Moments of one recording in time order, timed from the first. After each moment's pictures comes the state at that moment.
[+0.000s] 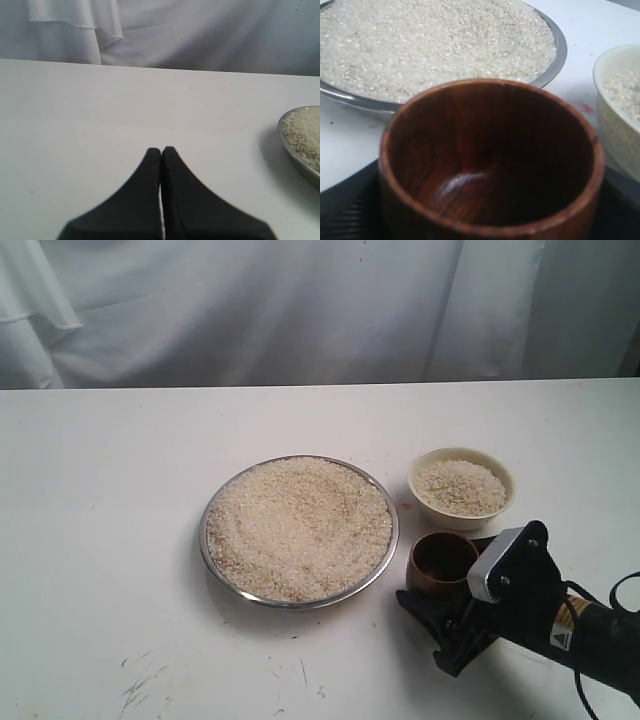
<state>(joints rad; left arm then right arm) 0.03 0.00 0.00 -0.01 0.33 -0.02 0.31 2.10 -0.37 -0.58 -1.23 -0.16</state>
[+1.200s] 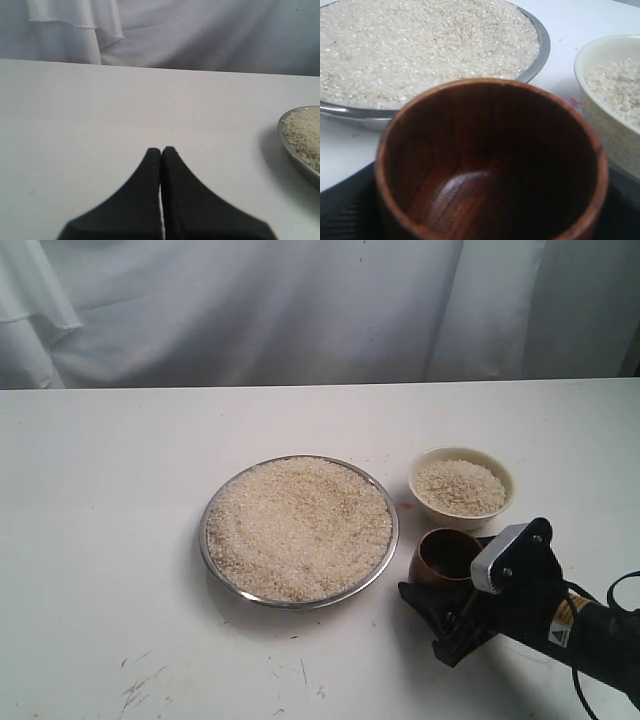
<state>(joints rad) 0.03 0.00 0.00 -0.01 0.33 -0.02 0.31 2.12 -0.38 -0.54 -1.24 -0.11</state>
